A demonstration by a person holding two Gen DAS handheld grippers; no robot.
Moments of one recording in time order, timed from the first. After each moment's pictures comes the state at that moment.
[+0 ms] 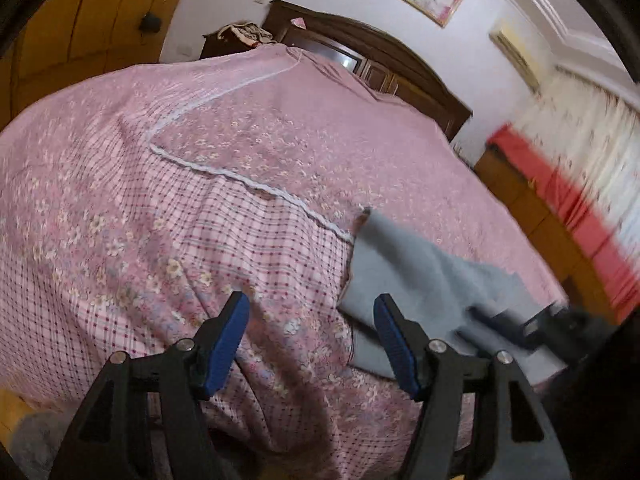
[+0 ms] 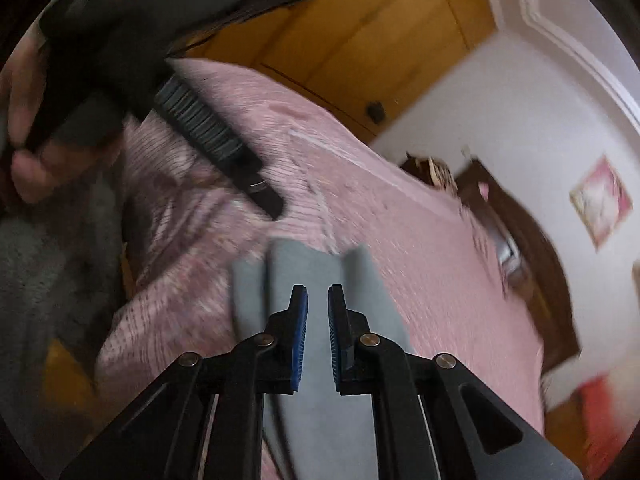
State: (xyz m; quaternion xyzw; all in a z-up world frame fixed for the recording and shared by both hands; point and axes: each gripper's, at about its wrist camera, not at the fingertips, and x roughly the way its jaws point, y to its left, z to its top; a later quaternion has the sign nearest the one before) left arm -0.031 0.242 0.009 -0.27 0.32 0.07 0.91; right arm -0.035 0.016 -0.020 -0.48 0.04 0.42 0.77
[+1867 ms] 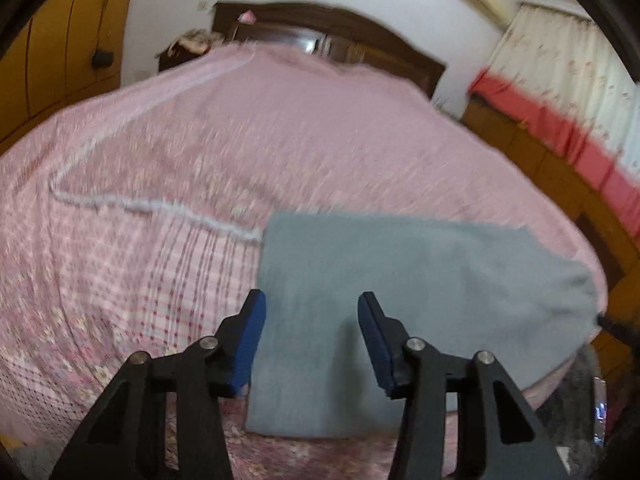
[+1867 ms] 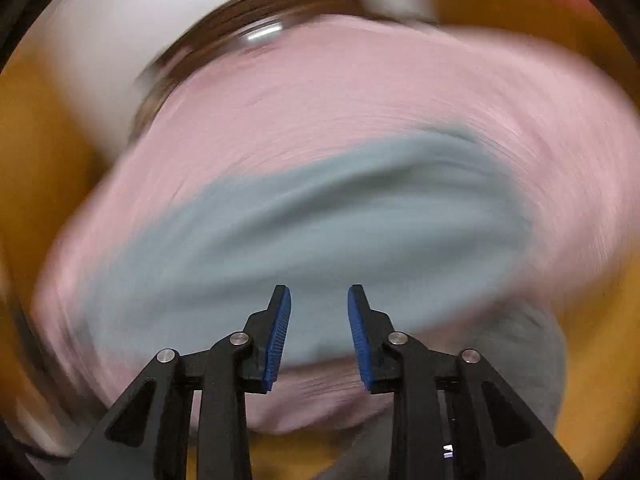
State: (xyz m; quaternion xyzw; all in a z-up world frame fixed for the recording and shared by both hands) left arm 0.029 0.179 -0.009 -0.15 0.37 0.06 0.92; right arm 0.058 -0.535 -0.007 0.29 0.44 0.08 0.85
